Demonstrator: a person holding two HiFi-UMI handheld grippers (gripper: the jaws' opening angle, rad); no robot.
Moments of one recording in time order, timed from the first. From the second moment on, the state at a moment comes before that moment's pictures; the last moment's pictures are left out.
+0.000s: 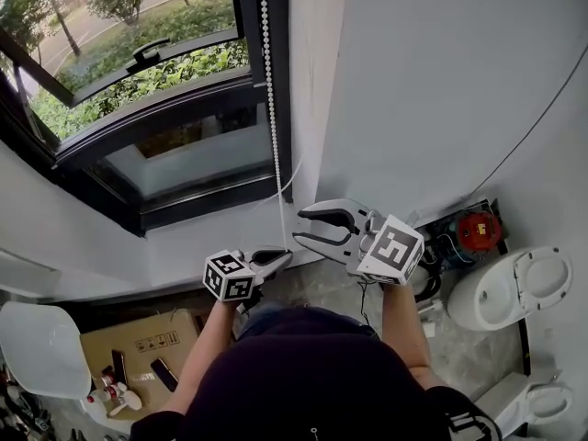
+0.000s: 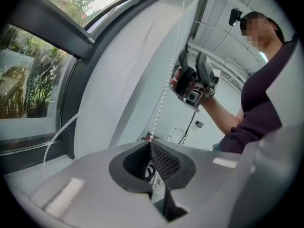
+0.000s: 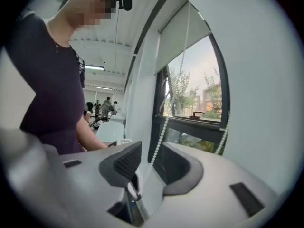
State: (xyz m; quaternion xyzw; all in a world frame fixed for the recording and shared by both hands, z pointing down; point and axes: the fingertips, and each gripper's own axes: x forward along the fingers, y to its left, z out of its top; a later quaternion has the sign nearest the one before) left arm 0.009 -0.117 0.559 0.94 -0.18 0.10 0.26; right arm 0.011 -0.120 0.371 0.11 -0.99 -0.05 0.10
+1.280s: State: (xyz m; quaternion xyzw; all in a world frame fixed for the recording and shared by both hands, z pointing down) left arm 0.020 -0.071 0.589 0.95 -0.15 0.17 0.22; right arm -0.011 -0.130 0.391 0.13 -0.99 0.03 0.09
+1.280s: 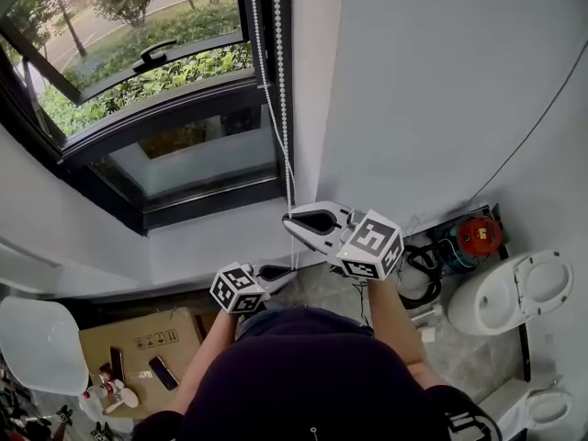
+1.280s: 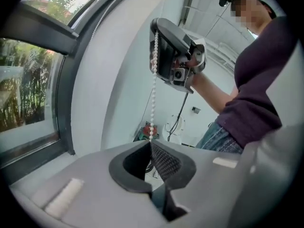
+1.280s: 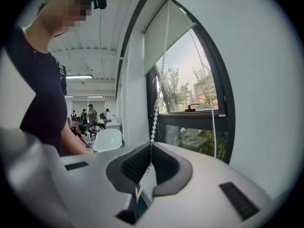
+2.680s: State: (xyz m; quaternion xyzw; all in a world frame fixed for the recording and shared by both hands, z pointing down) left arm -0.015 -0.090 0.559 0.95 -0.17 0.10 0.24; right arm -0.028 -0.138 0.482 0.12 -0.97 0.09 0.20
